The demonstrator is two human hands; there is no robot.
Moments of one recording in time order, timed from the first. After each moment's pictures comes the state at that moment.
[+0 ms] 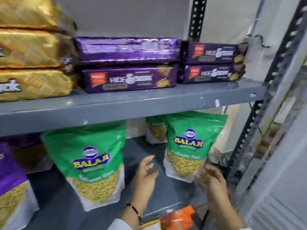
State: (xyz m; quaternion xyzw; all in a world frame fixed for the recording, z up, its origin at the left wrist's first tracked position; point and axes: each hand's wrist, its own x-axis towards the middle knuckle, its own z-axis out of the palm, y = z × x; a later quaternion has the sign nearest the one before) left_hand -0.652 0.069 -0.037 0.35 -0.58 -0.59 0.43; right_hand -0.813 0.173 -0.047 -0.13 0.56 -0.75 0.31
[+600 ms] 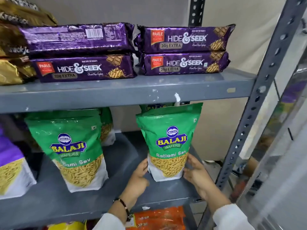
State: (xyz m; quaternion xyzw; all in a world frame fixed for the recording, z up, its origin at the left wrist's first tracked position) left_hand -0.720 0.088 -0.064 0.43 -0.59 -0.60 0.33; right_hand -0.905 0.149 -0.047 -0.32 0.53 -0.61 0.49
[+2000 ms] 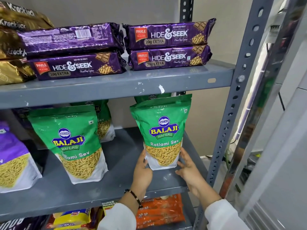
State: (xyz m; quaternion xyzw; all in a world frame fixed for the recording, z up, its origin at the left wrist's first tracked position) left_hand -0.750 0.132 -0.037 0.47 -0.53 -0.56 0.42; right_hand -0.900 0.165 -0.069 -0.35 0.56 -0.56 0.50
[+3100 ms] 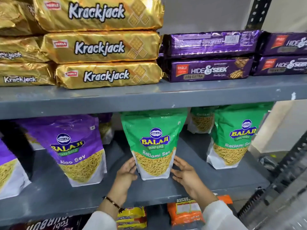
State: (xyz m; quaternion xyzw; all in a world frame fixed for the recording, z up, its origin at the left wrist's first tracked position) left_hand -0.446 0.021 -0.072 0.45 -0.44 -0.65 0.42; right_hand -0.652 0.092 -0.058 -0.31 0.54 -0.56 0.55
